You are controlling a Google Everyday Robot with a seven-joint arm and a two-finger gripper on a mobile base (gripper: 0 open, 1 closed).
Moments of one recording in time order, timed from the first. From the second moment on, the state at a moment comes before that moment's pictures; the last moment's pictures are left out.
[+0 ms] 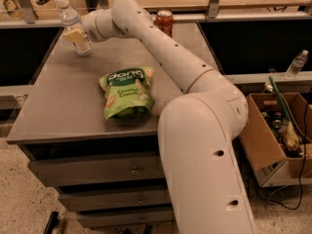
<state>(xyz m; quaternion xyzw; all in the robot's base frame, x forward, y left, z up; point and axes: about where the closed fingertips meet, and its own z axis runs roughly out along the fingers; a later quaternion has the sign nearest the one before) 0.838 0.263 0.894 -0.51 0.63 0.25 0.53</state>
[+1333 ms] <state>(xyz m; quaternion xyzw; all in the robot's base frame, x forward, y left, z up) 0.837 0.264 0.894 -0.52 0.63 0.24 0.53</state>
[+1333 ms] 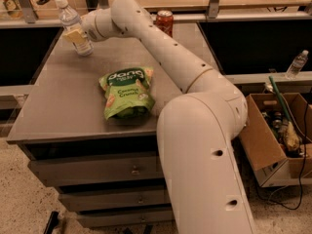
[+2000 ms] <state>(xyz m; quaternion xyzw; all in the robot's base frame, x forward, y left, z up) 0.830 0.264 0.898 -0.57 0.60 0.21 0.52</state>
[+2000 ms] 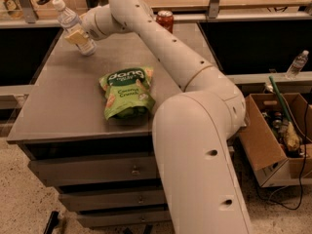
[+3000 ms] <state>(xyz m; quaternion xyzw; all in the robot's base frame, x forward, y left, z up) 0.803 0.255 0.923 -0.82 0.40 -0.03 0.42</state>
